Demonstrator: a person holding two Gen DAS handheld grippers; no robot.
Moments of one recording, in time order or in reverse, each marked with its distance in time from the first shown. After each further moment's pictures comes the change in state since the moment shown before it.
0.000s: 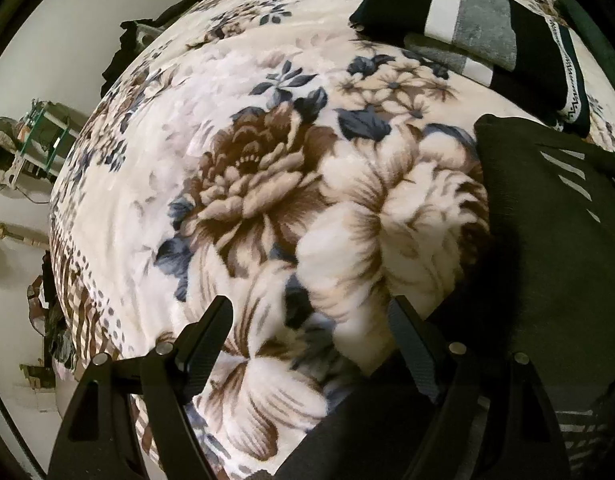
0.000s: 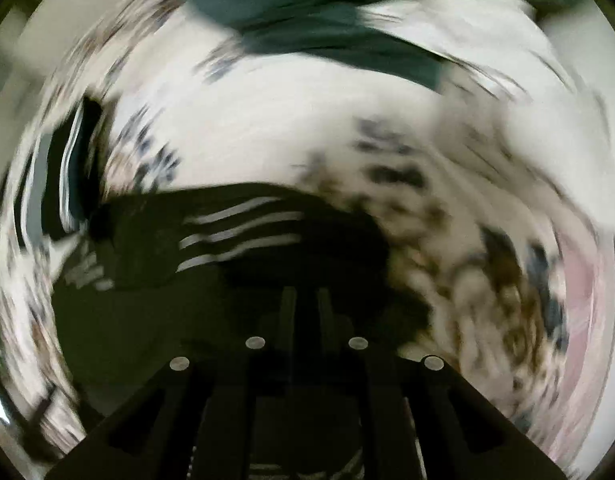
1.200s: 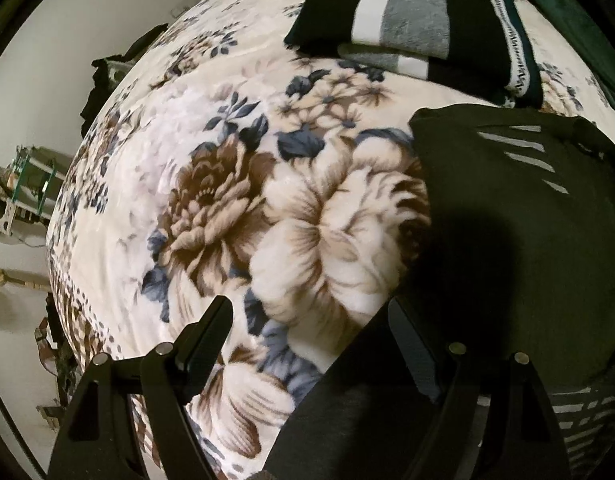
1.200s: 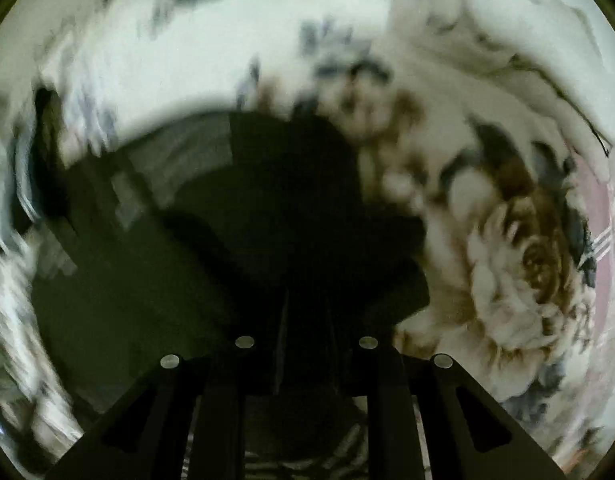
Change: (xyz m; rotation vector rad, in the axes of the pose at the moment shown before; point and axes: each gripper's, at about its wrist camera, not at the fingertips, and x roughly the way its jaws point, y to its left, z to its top) left arm -0.024 -0.040 0.003 0.141 -0.046 -0.011; right arm 0.065 -0.004 -0.040 0.003 0.185 -0.094
